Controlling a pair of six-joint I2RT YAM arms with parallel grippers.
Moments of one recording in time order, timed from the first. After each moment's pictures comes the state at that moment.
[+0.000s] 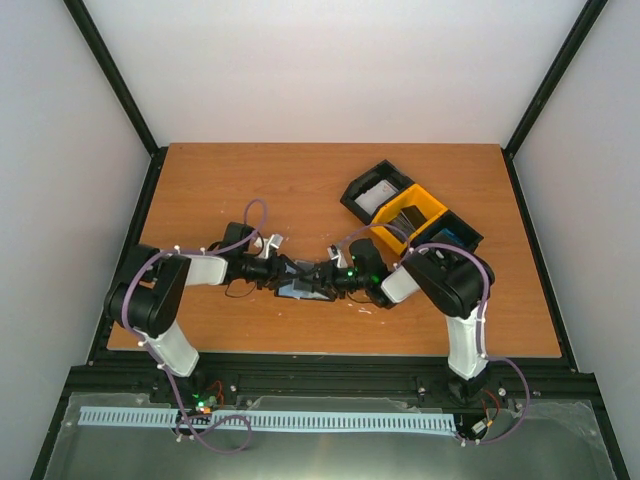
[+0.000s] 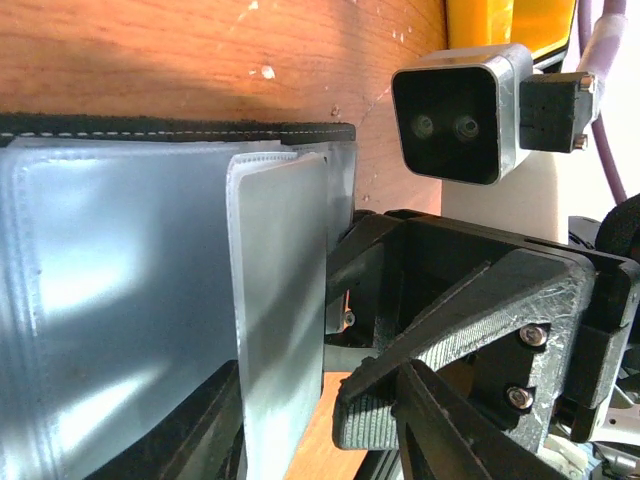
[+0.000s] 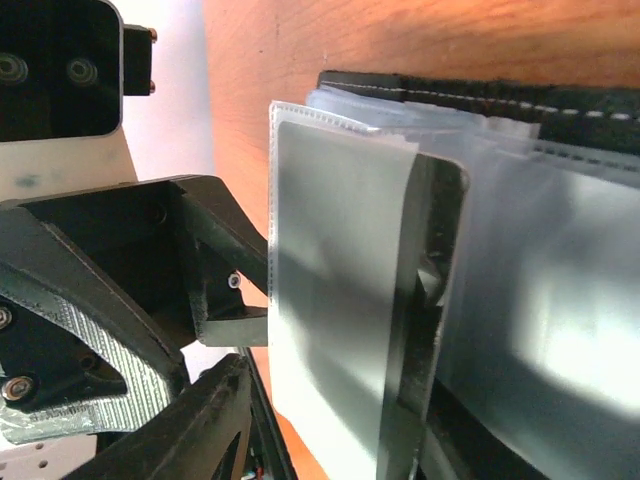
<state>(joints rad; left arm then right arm) -0.30 1.67 0.64 0.09 0.92 -0.67 0.69 2.01 0.69 0.87 -0.73 1.22</state>
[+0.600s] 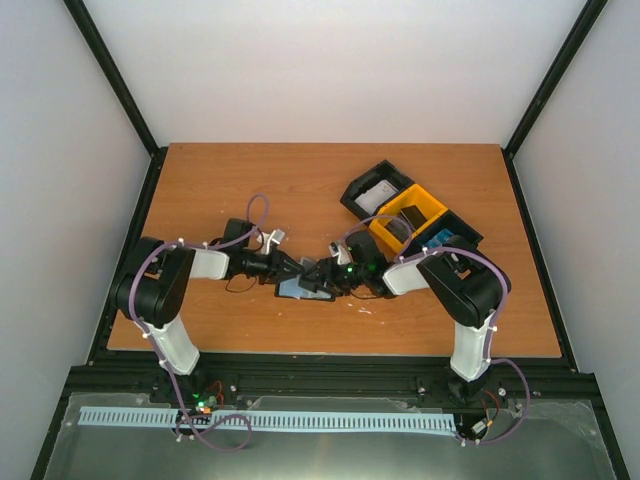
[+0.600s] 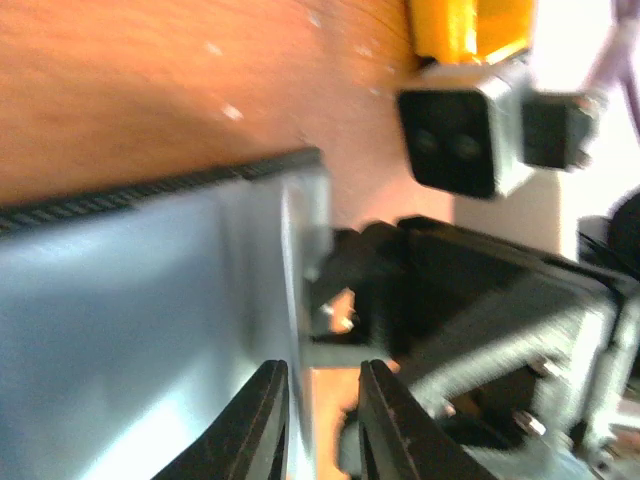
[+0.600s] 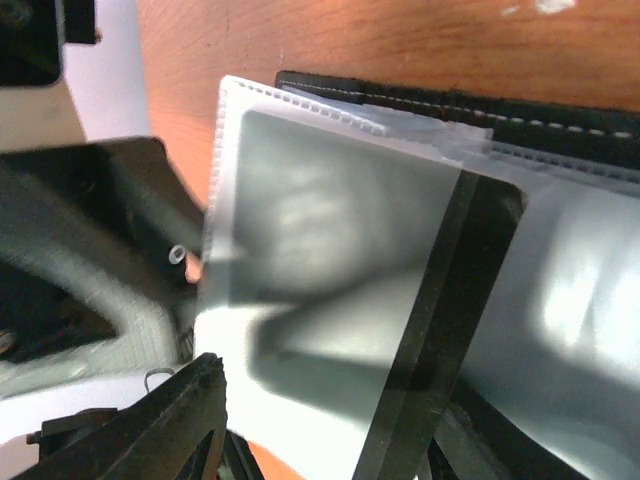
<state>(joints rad) -0.29 1.75 0.68 0.14 1.02 -0.64 0.69 1.89 0.76 0.47 -0.68 1.05</state>
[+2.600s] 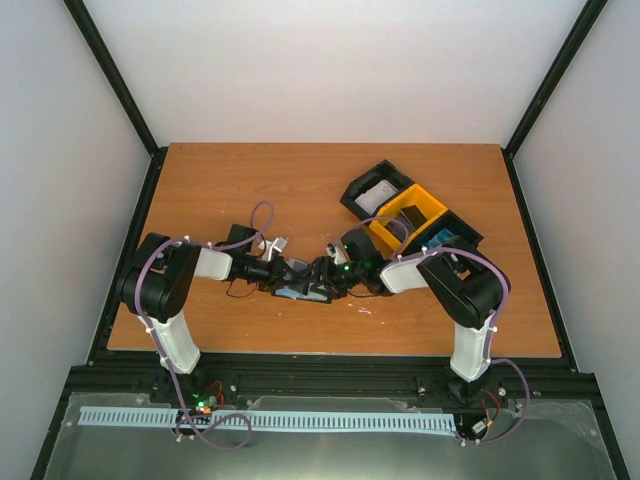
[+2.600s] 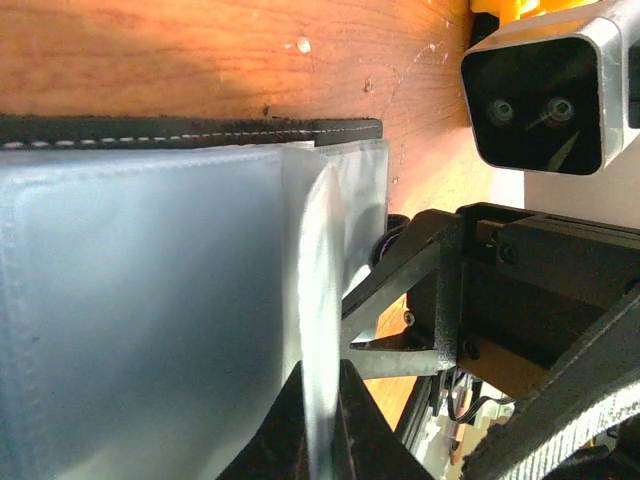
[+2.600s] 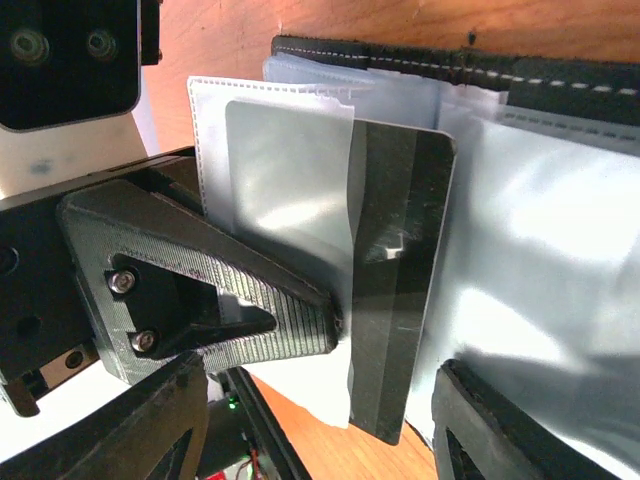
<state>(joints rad) -0.29 1.80 0.68 0.08 1.00 -0.56 0.70 1.89 0.80 0.41 -0.71 1.15</state>
